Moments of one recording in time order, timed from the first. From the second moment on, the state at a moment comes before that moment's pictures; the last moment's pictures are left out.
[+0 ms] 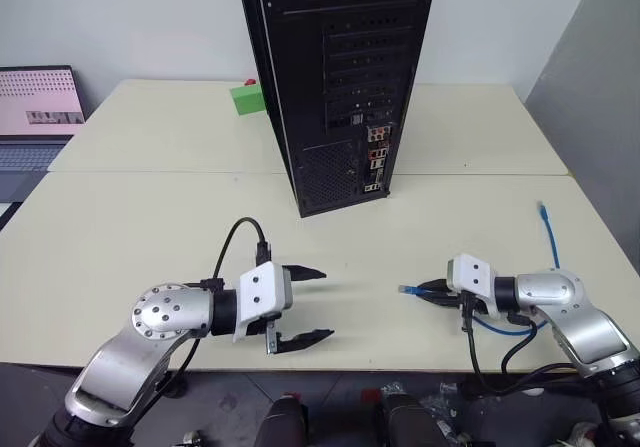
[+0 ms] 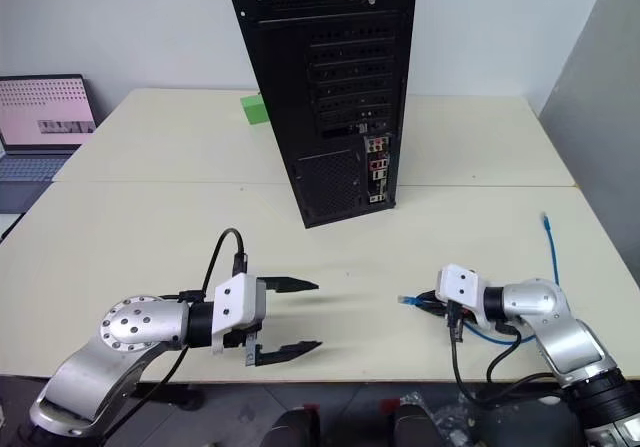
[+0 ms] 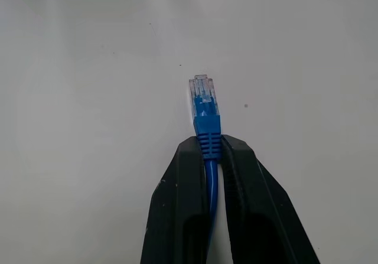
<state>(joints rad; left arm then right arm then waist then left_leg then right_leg) -0.09 0.76 -0.10 -0.53 -0.33 0.37 -0.99 -0.23 -0.77 0.20 -0.08 0.14 0.14 1.06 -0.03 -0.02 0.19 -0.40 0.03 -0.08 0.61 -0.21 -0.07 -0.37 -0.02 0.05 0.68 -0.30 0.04</state>
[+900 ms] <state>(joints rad) -0.33 0.61 -0.26 -0.15 -0.19 0.19 -1.04 -0.45 -0.59 0.35 -0.27 0.14 0.45 1.05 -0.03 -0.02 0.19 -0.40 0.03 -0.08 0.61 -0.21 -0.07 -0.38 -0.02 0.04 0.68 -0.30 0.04</state>
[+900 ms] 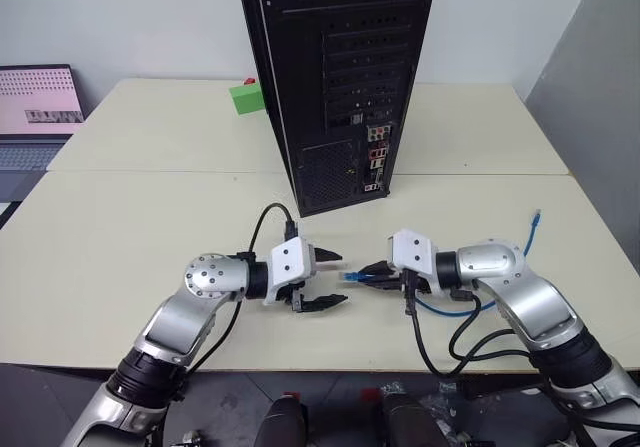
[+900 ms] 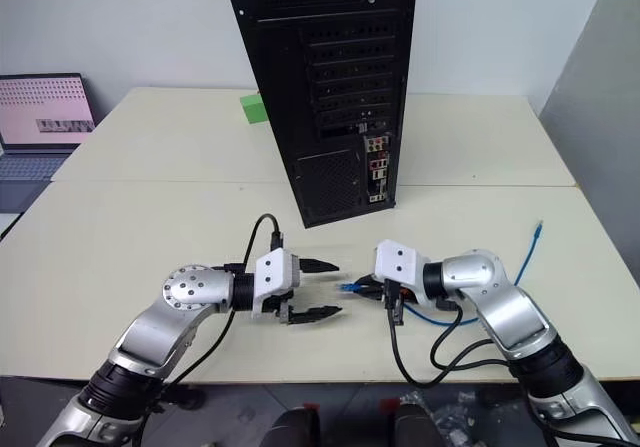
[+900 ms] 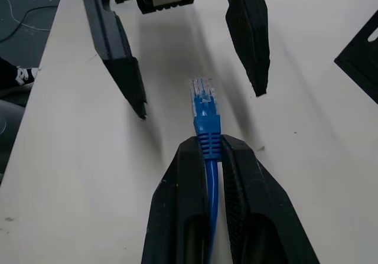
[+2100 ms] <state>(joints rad) -0.28 0.62 -0.23 -0.06 -0.05 -0.24 -0.97 -0.43 -0.77 0.11 -0.26 0.30 0.48 1.15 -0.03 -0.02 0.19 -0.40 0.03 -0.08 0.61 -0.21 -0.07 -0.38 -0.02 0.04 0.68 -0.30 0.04</state>
